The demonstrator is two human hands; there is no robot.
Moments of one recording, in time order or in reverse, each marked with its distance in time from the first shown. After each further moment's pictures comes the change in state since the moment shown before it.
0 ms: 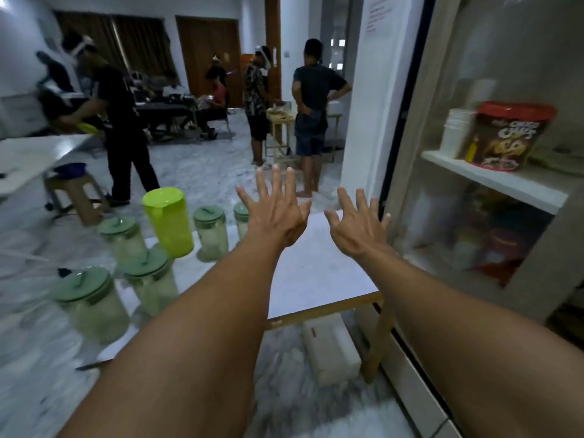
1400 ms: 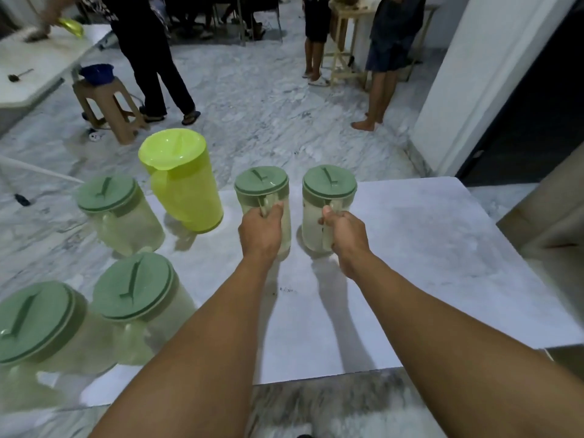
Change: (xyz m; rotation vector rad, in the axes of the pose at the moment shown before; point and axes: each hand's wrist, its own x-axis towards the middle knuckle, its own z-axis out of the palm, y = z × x) left_hand 0.156 -0.190 0.227 -0.995 0.053 -0.932; right_hand 0.206 -0.108 0.269 1.075 -0.386 0.457
